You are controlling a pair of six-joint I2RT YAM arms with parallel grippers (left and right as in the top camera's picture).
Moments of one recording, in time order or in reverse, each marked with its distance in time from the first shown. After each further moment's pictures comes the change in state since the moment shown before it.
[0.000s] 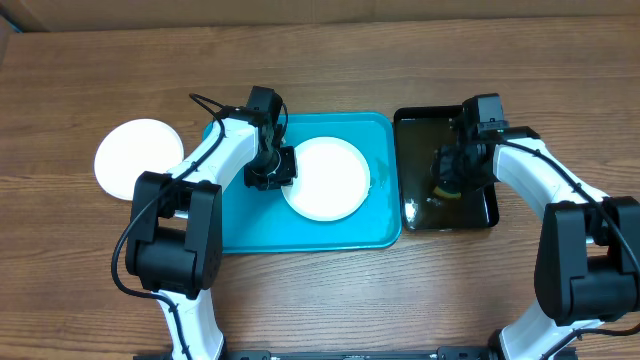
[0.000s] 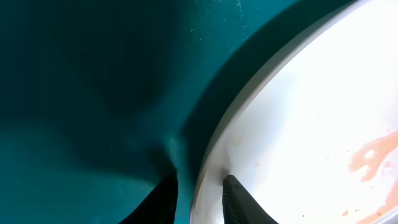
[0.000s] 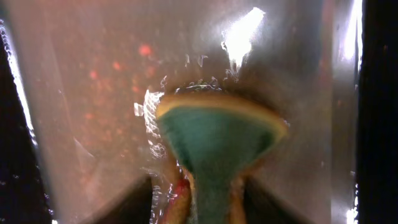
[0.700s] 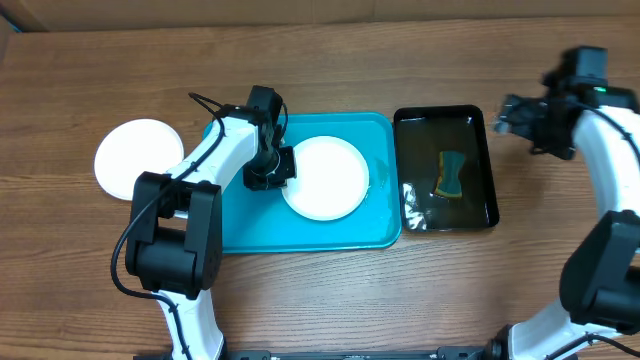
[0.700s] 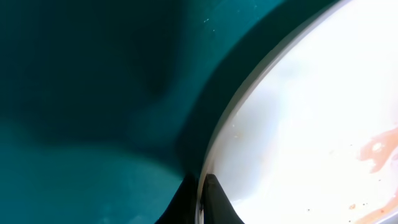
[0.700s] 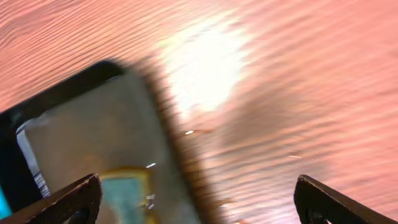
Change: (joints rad) left arm 0.000 -0.002 0.016 -0.045 -0.027 -0.012; right arm -0.315 -0.020 0.344 -0.275 0.003 0.014
